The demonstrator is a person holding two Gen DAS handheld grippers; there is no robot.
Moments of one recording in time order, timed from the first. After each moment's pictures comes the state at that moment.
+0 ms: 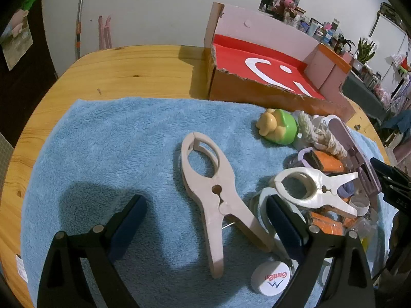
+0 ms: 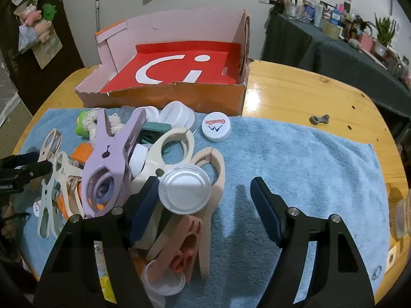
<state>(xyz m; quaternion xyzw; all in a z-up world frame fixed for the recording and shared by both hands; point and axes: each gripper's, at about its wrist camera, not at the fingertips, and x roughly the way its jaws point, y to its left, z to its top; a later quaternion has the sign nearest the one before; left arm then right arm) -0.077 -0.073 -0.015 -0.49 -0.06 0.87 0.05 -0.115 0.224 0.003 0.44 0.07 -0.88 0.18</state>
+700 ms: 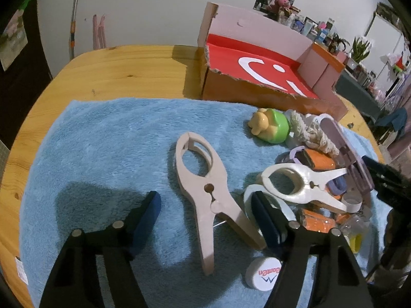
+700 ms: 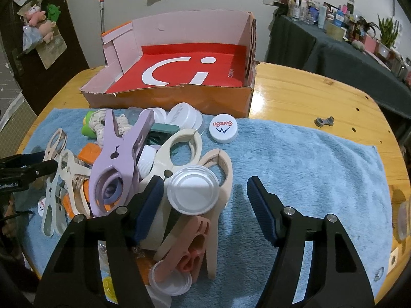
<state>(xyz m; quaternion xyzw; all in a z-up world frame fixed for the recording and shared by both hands) -0.076 -0.072 -0.012 -0.49 -0.07 0.87 0.07 -0.113 0.221 0.004 0.44 0.06 -0.88 0.19</state>
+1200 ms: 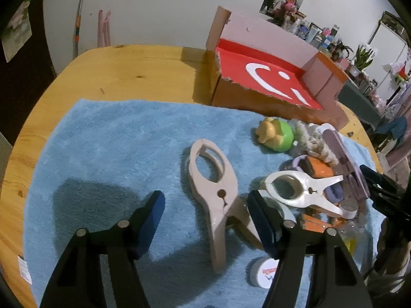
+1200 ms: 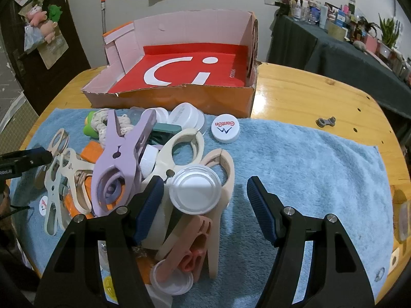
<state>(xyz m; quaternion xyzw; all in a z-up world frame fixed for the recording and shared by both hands) -0.079 -0.085 -0.007 -0.49 -0.09 0.86 0.06 -0.113 0.218 0.004 0.44 0.06 -0.88 0.19</state>
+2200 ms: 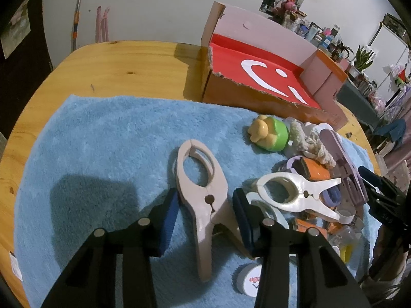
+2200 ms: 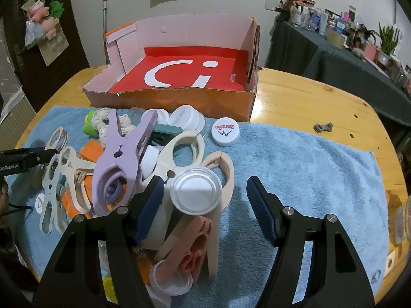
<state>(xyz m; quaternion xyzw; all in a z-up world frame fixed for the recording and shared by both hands) -0.081 -0.074 -0.009 -0.50 -0.10 0.86 0.06 -0.109 0.217 0.006 0.42 0.08 -0.88 0.19</state>
